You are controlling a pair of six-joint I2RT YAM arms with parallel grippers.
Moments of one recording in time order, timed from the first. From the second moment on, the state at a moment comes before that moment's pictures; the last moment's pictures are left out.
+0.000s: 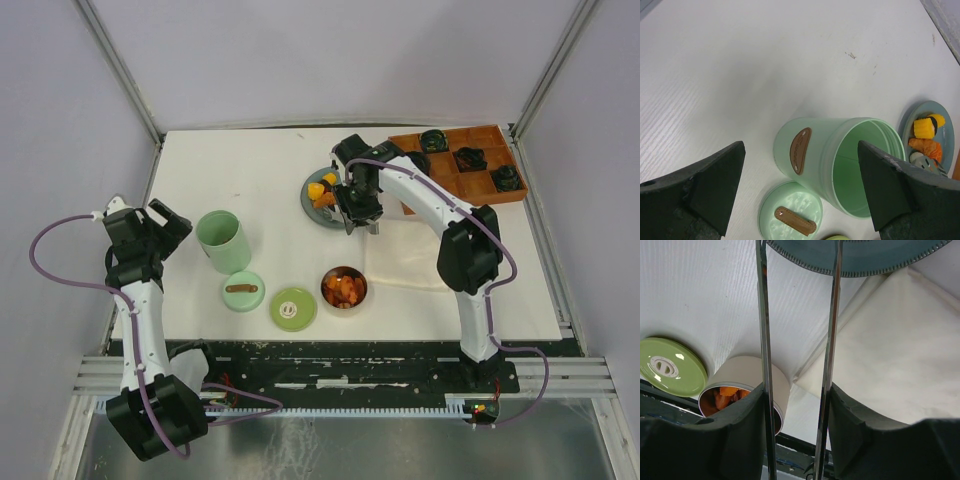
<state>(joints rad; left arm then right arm) 0.40 0.92 0.78 -0.45 0.13 -0.49 0.59 2.08 1.95 -1.17 -0.09 0.21</state>
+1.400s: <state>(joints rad) 0.40 0.92 0.78 -0.45 0.13 -0.49 0.59 2.07 1.94 -1.14 -0.04 0.26</state>
